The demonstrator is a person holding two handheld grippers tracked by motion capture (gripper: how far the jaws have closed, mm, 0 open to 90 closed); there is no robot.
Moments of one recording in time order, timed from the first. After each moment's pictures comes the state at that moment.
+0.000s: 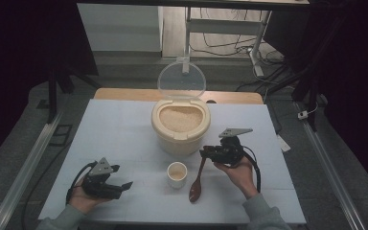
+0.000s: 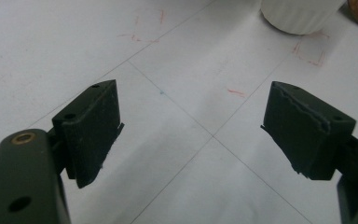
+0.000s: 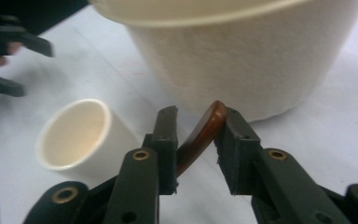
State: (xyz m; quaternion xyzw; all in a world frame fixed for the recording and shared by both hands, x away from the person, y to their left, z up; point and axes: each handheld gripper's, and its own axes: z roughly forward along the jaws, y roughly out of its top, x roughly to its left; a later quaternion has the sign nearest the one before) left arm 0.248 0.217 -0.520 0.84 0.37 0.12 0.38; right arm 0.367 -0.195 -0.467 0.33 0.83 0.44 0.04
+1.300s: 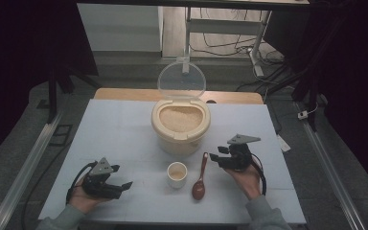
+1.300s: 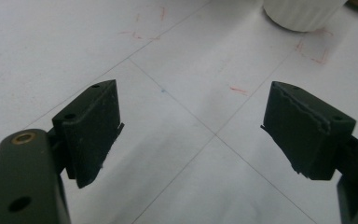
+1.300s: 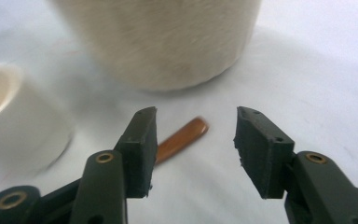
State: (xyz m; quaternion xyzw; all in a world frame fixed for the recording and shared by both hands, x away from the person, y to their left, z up) left arm 0.249 0.218 -0.521 0.84 0.38 0.12 0.38; right arm 0.357 -0.226 -0.485 0.35 0.83 0.42 0.12
